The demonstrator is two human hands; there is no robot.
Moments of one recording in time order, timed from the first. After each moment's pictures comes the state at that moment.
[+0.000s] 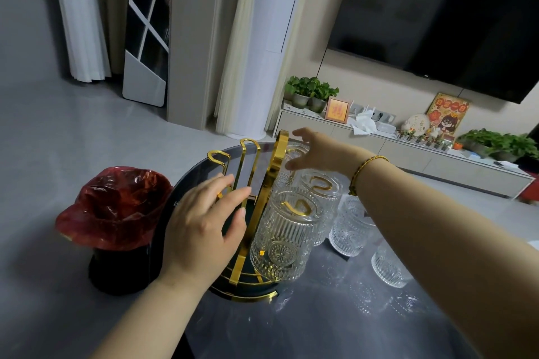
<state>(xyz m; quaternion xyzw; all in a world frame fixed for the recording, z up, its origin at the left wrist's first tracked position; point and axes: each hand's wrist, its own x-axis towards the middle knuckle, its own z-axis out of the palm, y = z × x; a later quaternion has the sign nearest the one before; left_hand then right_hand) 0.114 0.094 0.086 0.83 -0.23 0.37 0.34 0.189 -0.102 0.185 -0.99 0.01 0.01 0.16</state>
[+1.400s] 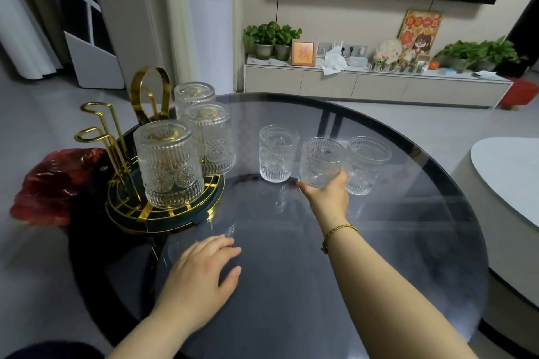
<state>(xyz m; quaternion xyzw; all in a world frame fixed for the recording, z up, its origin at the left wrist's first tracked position) 0.004 -0.004 -0.003 0.92 -0.32 0.03 0.23 0.042 -0.240 0.012 -0.77 0.35 -0.25 0.46</state>
